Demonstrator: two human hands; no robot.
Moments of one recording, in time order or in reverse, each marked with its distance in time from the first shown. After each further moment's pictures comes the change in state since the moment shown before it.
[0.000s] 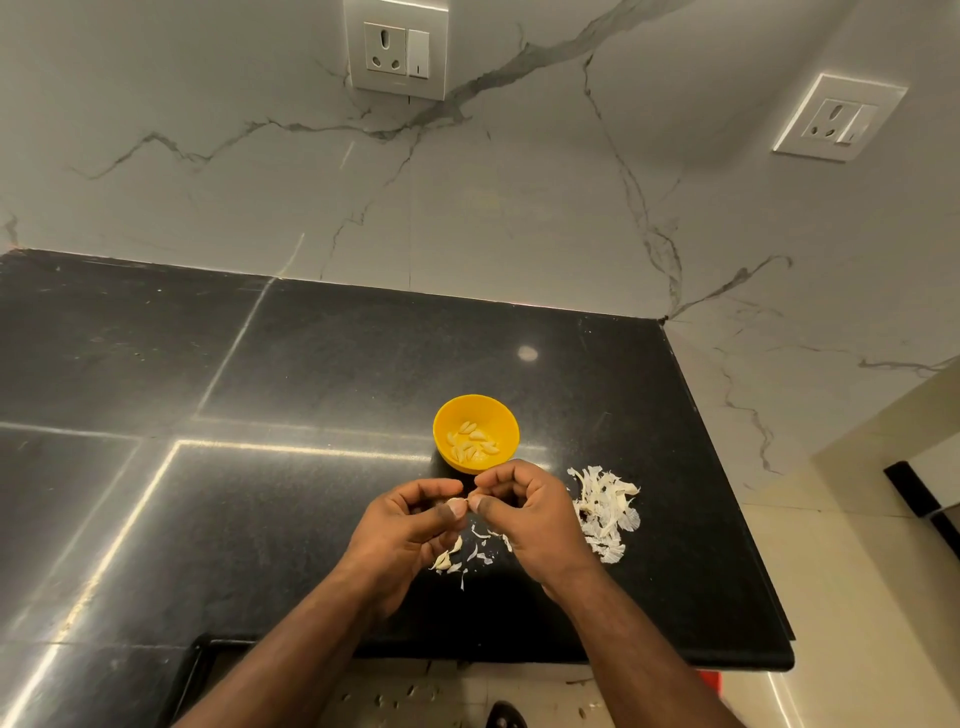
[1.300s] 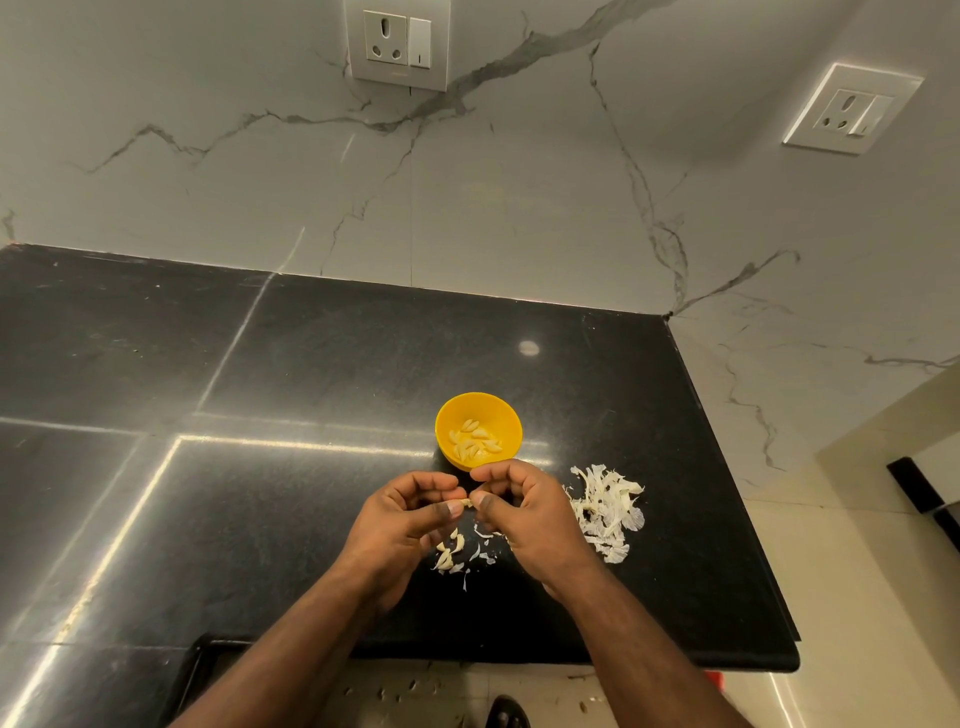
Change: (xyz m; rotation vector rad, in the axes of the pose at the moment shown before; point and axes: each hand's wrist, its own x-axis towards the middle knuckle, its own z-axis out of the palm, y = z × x) left_hand 0.005 0.003 -0.005 0.032 0.006 0.056; right_hand 0.005 -0.001 0.003 0.022 -0.054 0.071
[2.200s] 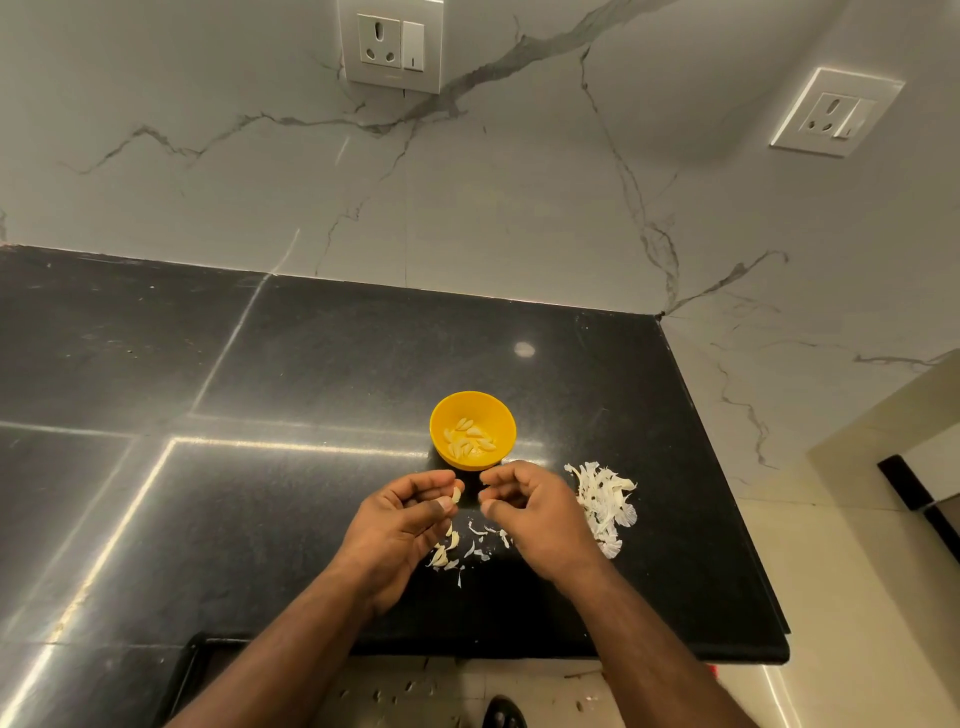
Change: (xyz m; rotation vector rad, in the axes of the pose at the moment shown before) left_hand -0.001 -0.003 0.003 -0.076 0.031 -0.076; right_hand -0.005 0.002 -0.016 -0.260 0.026 0.010
